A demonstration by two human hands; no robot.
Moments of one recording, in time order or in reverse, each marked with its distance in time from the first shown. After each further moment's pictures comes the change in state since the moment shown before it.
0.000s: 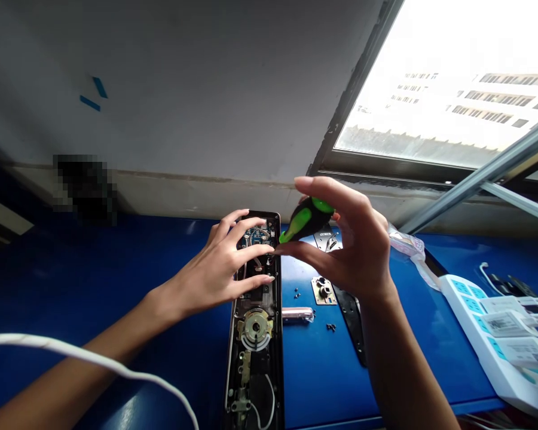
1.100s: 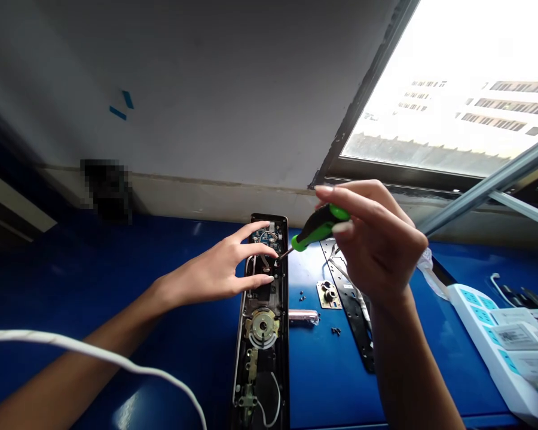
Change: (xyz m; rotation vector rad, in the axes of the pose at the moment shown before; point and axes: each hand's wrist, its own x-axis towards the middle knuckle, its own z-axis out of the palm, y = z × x) left_hand -0.001 -0.005 -0.018 -0.259 -0.190 -0.140; right_hand 0.001 -0.002 -0.005 0.019 0.126 0.033
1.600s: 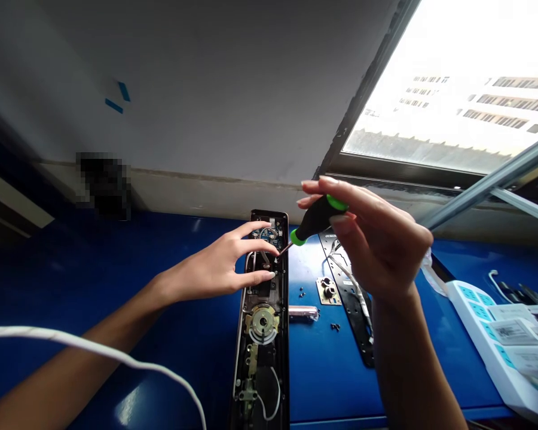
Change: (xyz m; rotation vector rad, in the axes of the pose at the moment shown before) left_hand 0.001 0.005 -0.003 -0.065 -0.041 -0.051; right_hand -0.001 -0.004 -0.003 0.069 -0.099 0.060
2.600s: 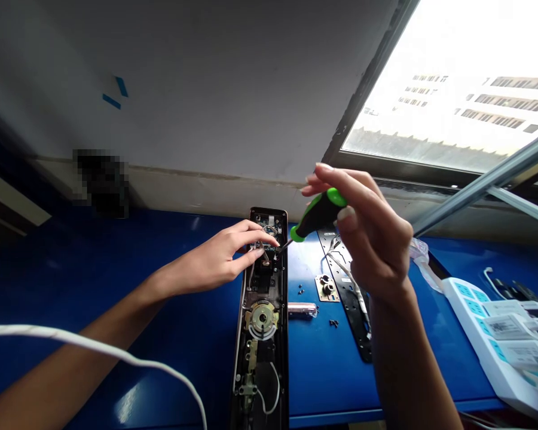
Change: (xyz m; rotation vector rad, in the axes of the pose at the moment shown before) left_hand 0.002 -0.001 -0.002 -0.138 0.048 0.037; right_hand 0.000 -0.004 0.003 -0.013 -0.017 0.086
